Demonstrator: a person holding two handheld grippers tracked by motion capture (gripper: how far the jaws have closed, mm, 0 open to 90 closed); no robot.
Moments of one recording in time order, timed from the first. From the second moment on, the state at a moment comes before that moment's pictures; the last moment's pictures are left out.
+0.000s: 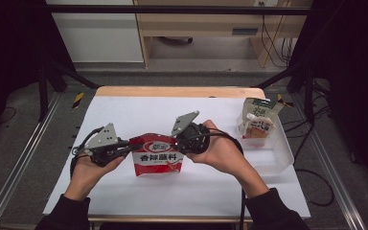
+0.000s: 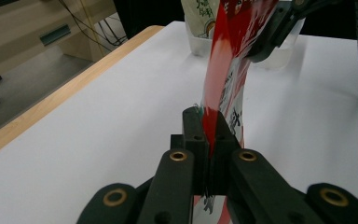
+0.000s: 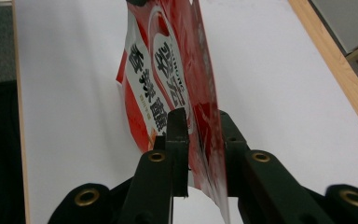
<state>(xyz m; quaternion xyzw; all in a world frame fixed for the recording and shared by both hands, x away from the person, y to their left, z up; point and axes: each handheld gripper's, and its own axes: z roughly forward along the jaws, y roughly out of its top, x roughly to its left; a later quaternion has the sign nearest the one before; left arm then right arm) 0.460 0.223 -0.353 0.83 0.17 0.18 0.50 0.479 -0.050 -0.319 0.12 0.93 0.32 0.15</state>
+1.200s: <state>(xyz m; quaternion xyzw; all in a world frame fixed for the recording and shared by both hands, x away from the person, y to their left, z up) 0.475 0.228 -0.405 0.84 0.26 0.18 0.45 0.502 -0.076 -0.265 0.13 0.93 0.28 0.18</state>
